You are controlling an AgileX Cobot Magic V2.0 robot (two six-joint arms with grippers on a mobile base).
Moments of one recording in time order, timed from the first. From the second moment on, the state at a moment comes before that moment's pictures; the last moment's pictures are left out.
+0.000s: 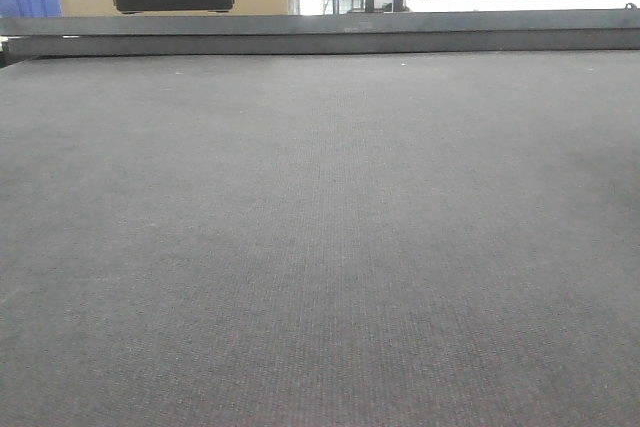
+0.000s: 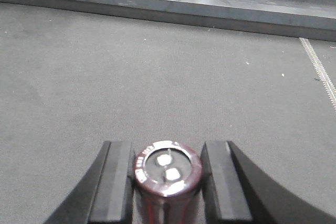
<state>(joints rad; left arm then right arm) -0.25 0.89 -1.10 0.09 0.65 -0.09 0.12 0.87 -1.06 0.03 0.61 -0.03</state>
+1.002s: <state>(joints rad) -0.25 0.89 -1.10 0.09 0.65 -0.09 0.12 0.87 -1.06 0.03 0.61 -0.03</state>
